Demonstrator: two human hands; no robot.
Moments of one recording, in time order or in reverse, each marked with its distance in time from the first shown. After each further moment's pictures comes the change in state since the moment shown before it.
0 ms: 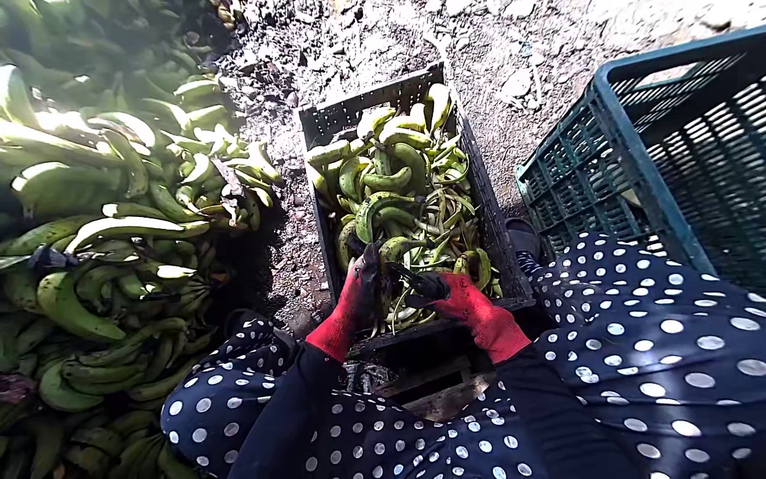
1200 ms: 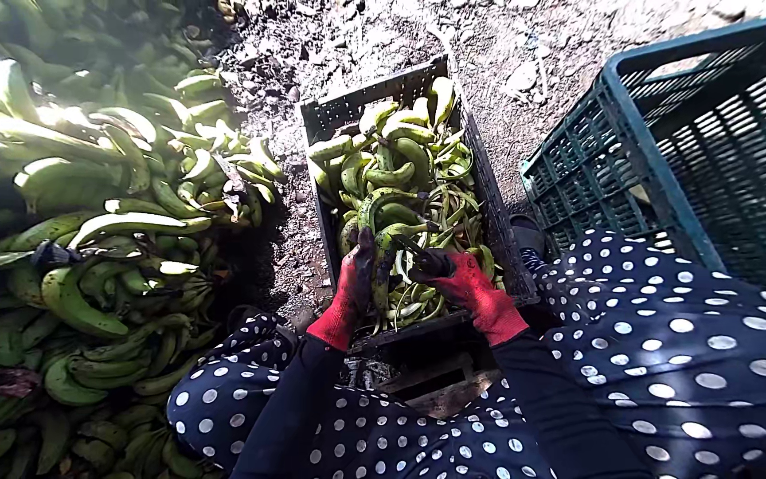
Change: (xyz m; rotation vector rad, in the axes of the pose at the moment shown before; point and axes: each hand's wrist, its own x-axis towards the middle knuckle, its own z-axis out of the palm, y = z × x) left_hand 0.009 0.006 -0.001 -0.150 0.117 -0.067; right_hand 0.012 -0.002 -0.003 0.168 0.230 -0.069
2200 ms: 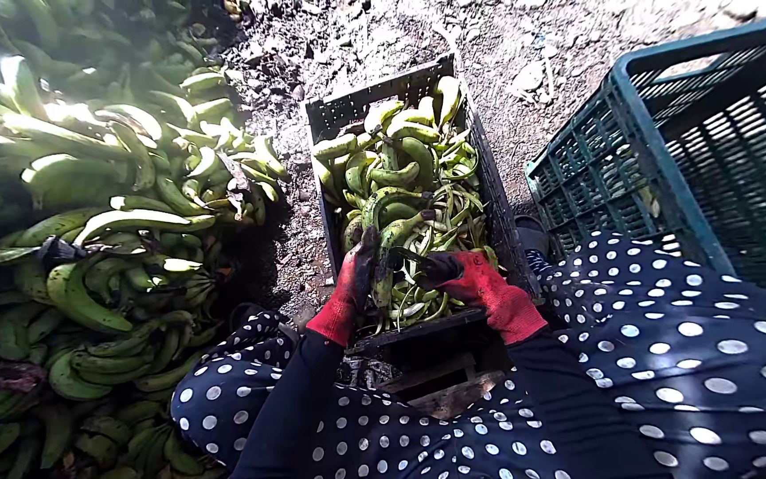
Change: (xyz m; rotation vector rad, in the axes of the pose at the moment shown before) left_hand 0.008 0.001 -0.008 -0.114 -0.083 -0.053; right_hand 0.003 0.005 -0.013 -0.116 -0.106 -0.077
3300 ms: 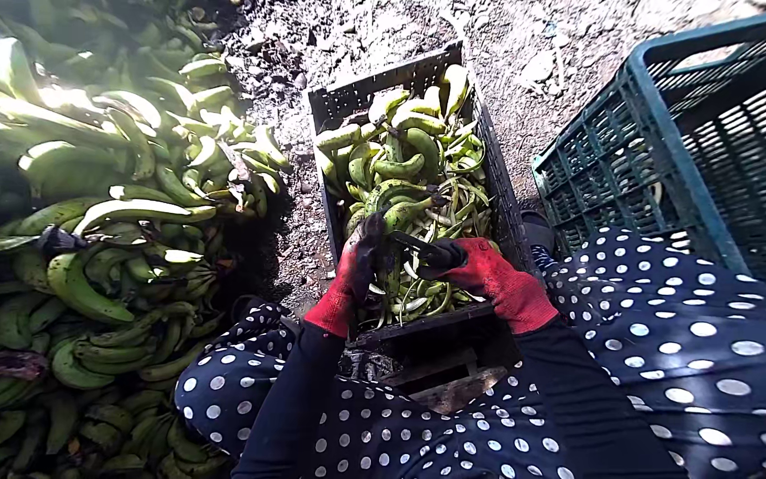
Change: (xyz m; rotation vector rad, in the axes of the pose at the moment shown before) left_hand -0.010 0.004 -0.014 0.193 -0.090 0.108; right_hand -0.008 -0.020 -0.011 0.126 0.002 -0.076
